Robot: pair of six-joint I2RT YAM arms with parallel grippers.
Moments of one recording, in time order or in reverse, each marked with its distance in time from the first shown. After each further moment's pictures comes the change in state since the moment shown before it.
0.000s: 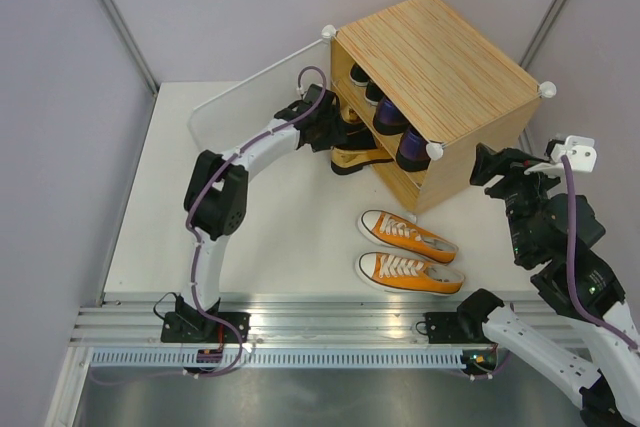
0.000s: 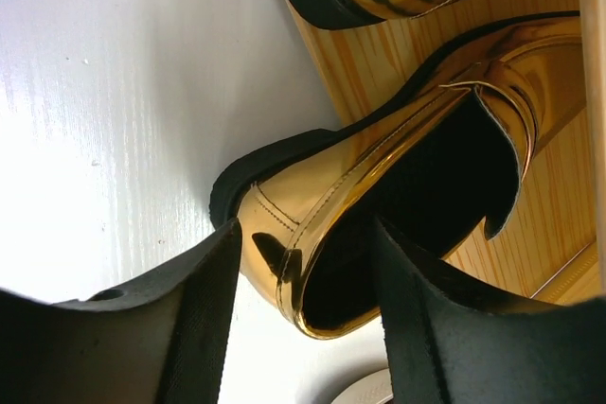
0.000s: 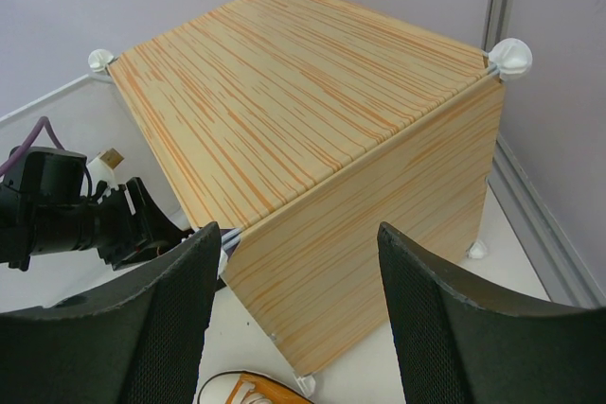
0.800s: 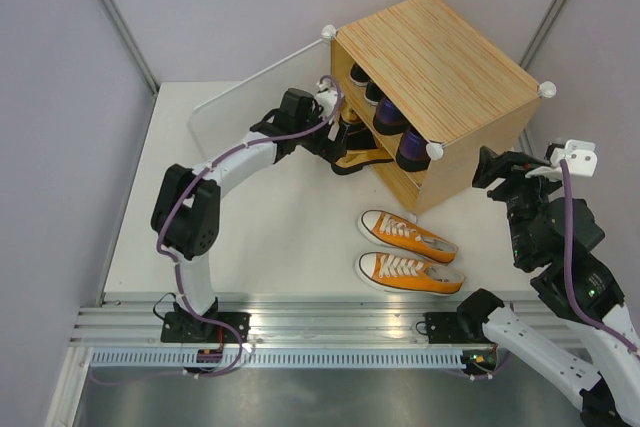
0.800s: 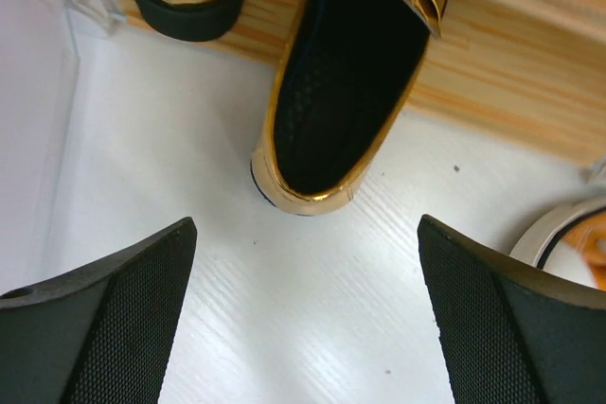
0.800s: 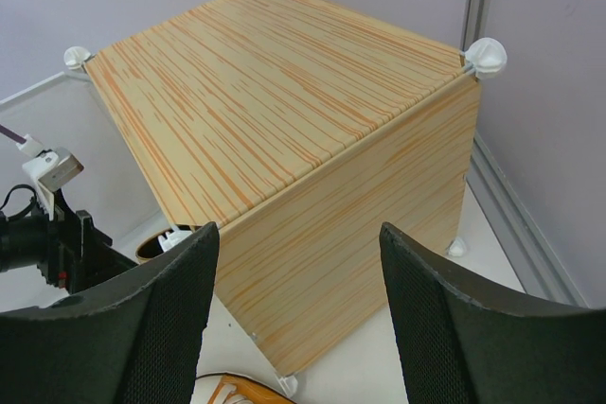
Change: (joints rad) left arm 0.036 -0.261 -0.303 0.235 0.273 0.760; right arm 0.000 -0.023 -0.025 0.003 0.029 -0.031
